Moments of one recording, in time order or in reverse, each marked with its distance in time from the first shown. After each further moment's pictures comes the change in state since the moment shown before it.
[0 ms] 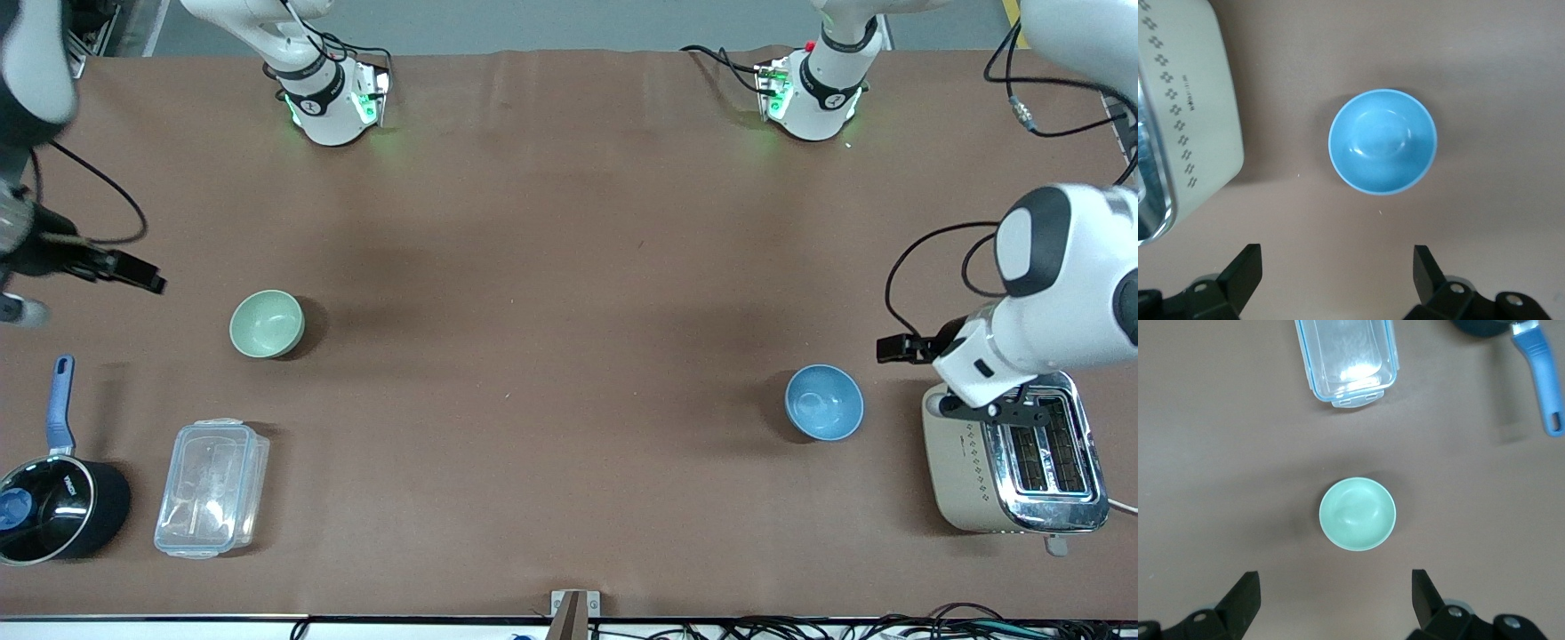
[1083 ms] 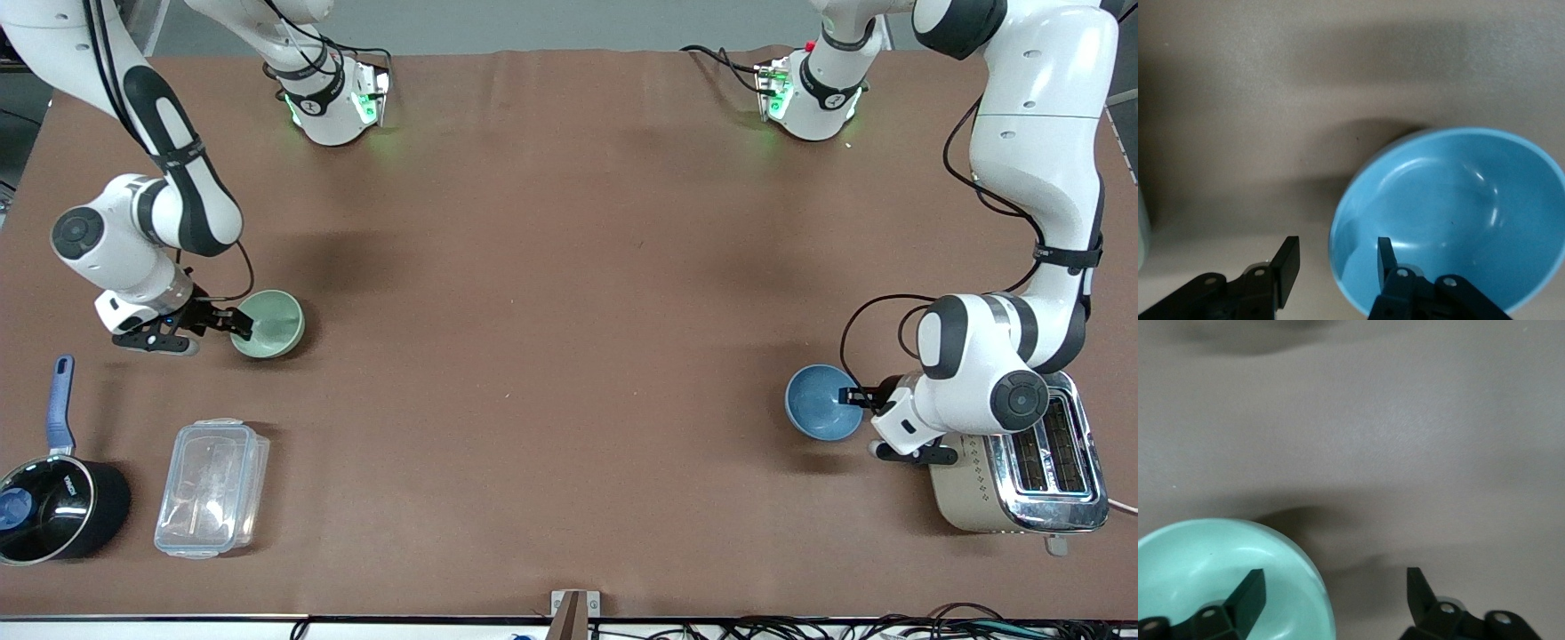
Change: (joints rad) left arm 0.025 0.291 0.000 -0.005 0.000 0.247 0.000; right arm -0.130 0.239 0.005 -0.568 0.000 0.959 -0.234
